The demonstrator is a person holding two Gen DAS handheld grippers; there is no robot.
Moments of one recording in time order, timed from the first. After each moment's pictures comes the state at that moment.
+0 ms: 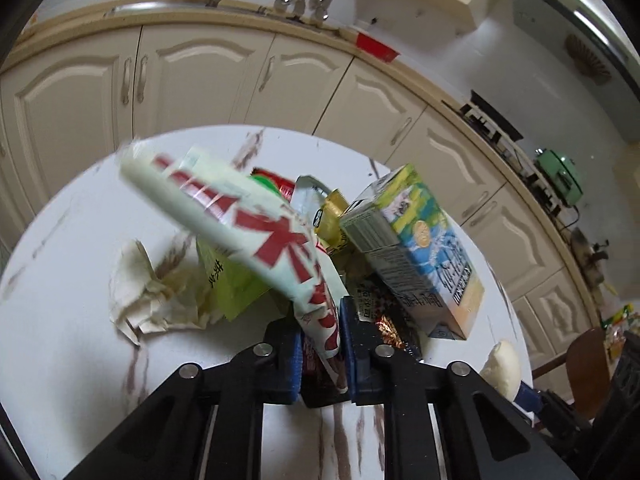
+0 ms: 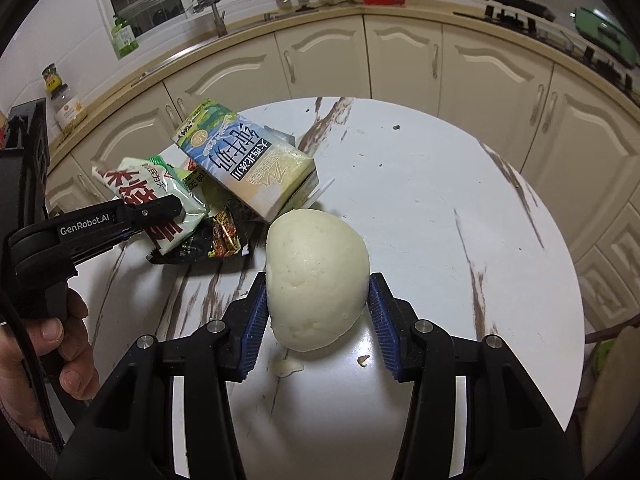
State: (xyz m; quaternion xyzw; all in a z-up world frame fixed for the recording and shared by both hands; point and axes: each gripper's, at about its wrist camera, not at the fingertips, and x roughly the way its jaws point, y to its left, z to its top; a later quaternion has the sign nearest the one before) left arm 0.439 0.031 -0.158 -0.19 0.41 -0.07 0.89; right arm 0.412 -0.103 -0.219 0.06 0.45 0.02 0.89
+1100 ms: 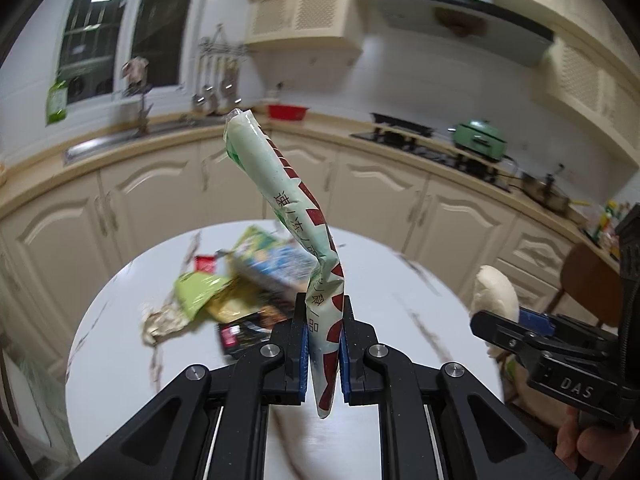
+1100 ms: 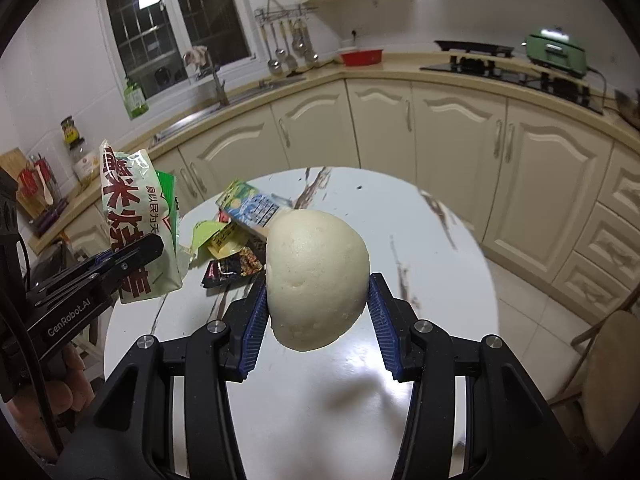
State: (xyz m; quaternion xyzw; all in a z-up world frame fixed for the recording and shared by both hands) left arm 0.263 -0.065 -0.077 -0.03 0.28 -0.14 0.95; right arm 0.302 -0.135 -0.133 0.10 0.35 0.00 0.93
